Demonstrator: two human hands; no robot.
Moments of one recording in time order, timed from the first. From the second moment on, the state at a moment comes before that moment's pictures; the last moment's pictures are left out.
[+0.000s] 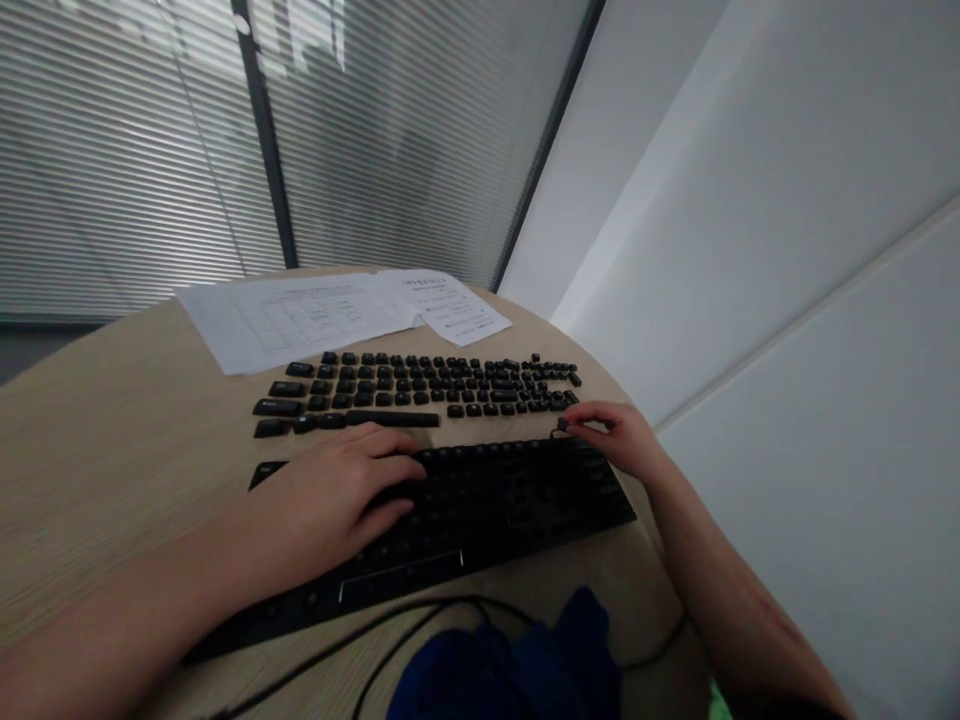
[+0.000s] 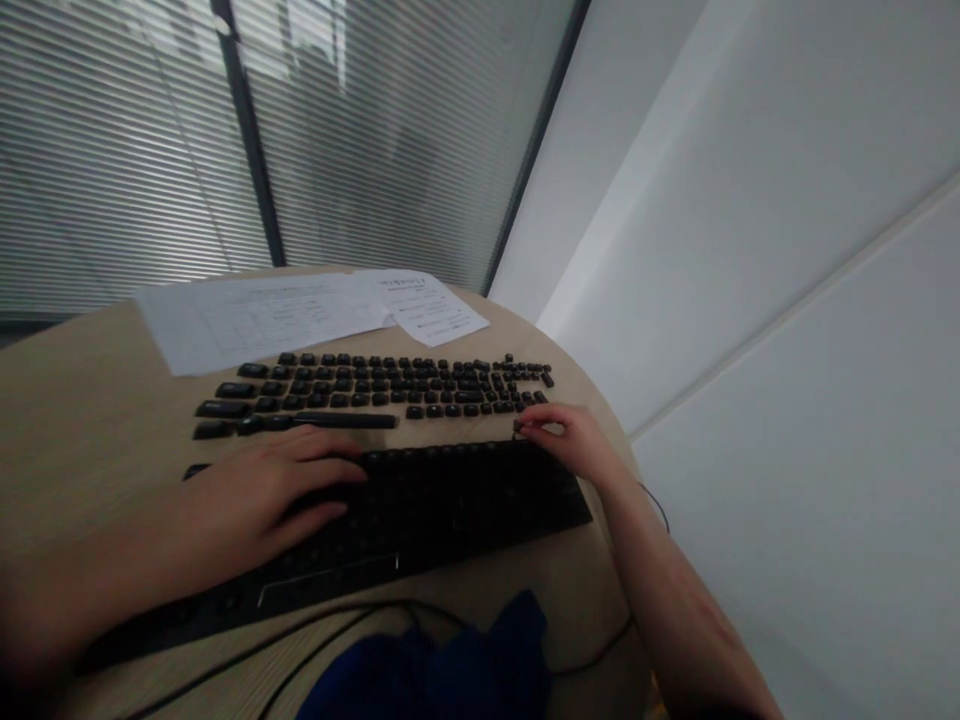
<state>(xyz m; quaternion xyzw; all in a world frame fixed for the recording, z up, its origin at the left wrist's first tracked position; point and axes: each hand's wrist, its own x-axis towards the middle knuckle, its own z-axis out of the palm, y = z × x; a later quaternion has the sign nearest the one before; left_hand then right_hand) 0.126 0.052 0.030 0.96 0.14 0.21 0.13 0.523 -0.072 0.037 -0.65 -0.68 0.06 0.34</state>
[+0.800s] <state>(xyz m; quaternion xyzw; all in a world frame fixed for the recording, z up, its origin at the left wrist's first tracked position) 0.120 0.062 0.025 0.96 0.14 0.18 0.13 0.515 -0.062 0.018 -0.57 -0.77 0.11 0.27</state>
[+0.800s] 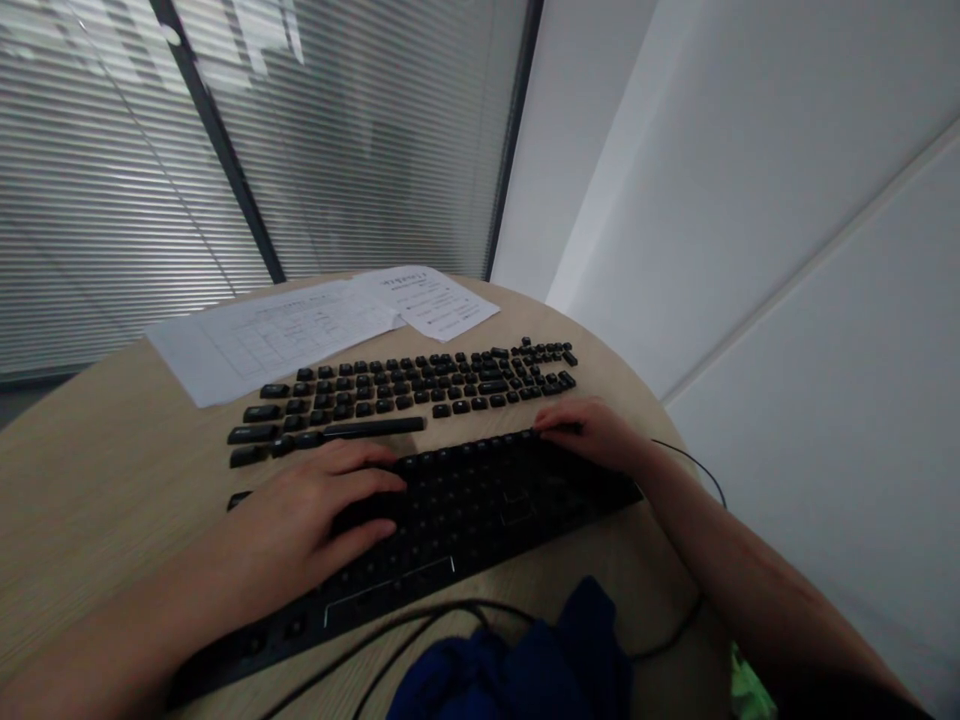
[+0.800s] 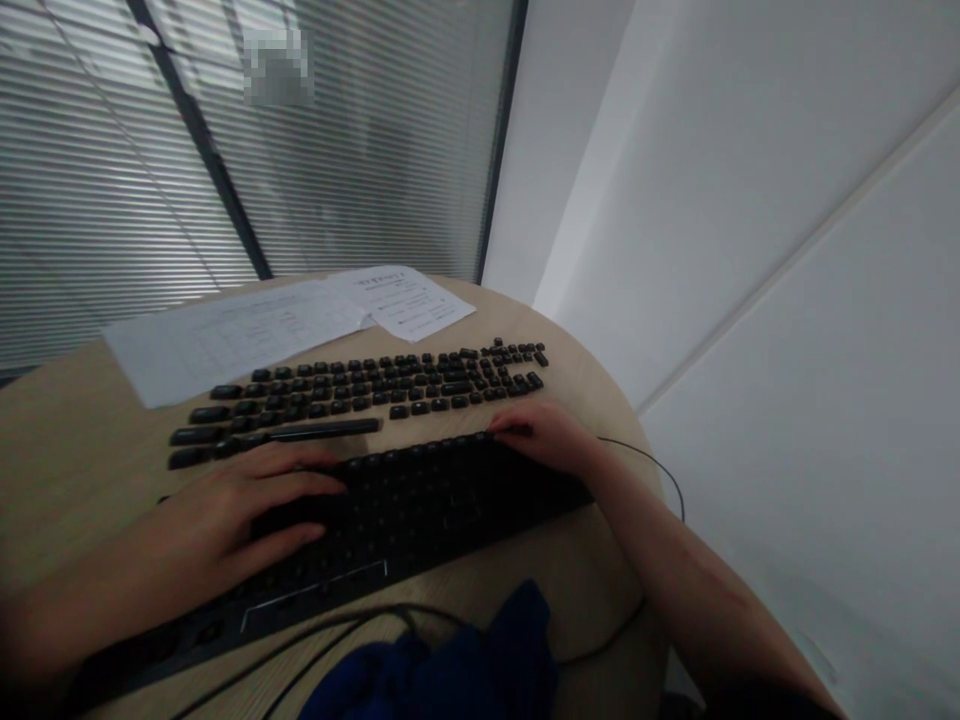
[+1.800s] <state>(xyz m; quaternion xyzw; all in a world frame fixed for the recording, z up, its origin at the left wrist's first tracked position) 0.121 0.062 0.023 0.96 0.14 0.20 0.16 0.515 -0.058 0.021 -0.57 -0.77 0.10 0.27</state>
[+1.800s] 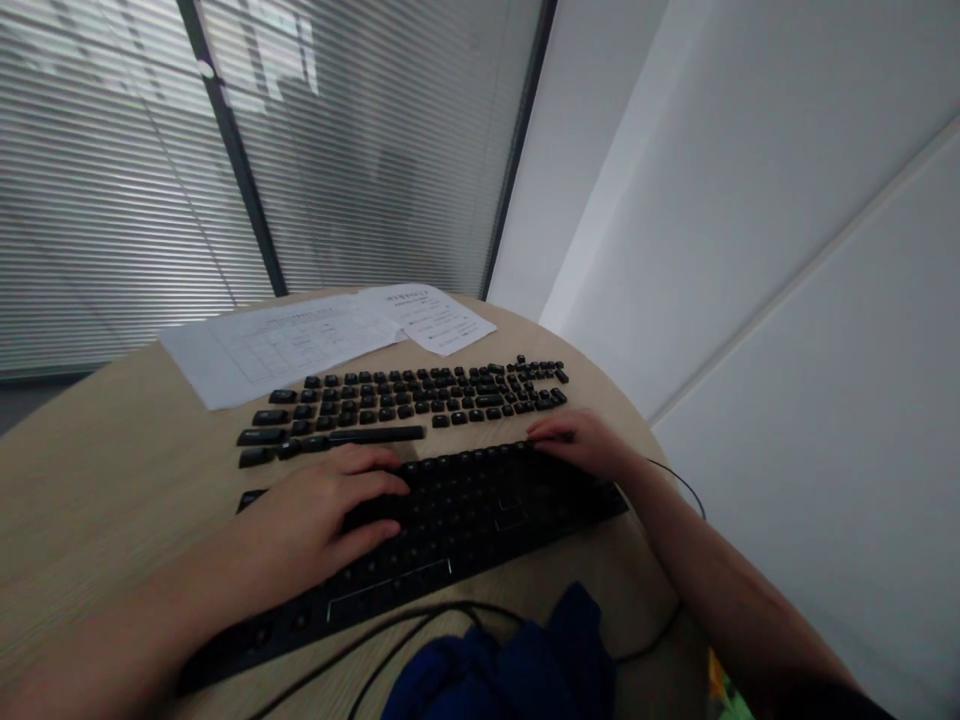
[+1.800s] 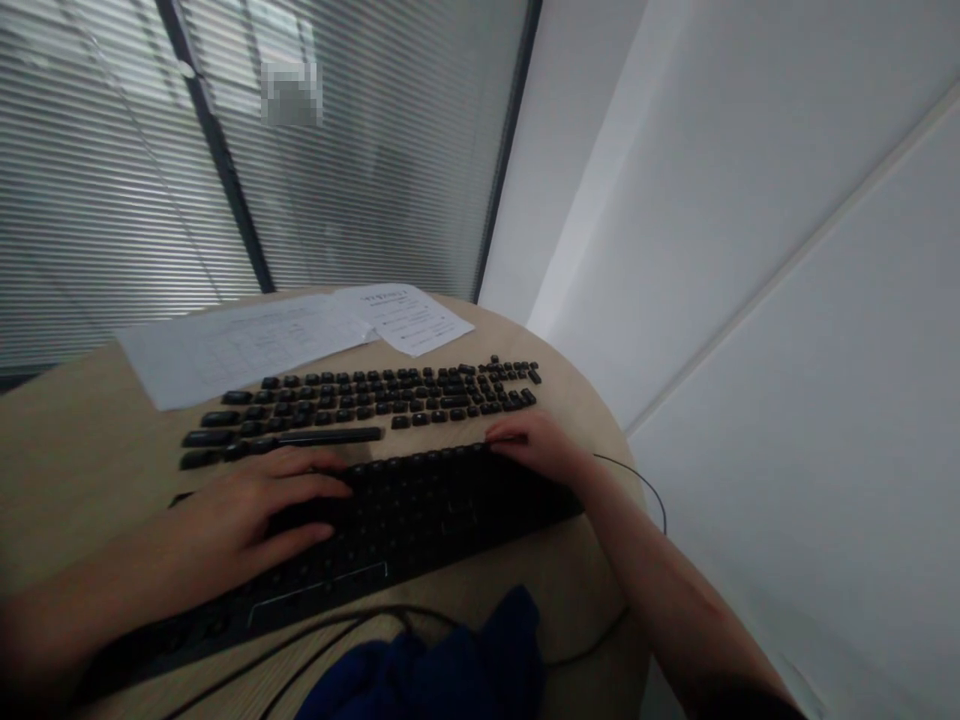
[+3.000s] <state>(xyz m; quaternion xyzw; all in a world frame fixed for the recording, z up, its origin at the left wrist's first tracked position) 0.122 0.050 0.035 0.95 0.16 0.19 0.22 0.588 0.139 0.052 -0.78 -0.62 0.05 -0.05</state>
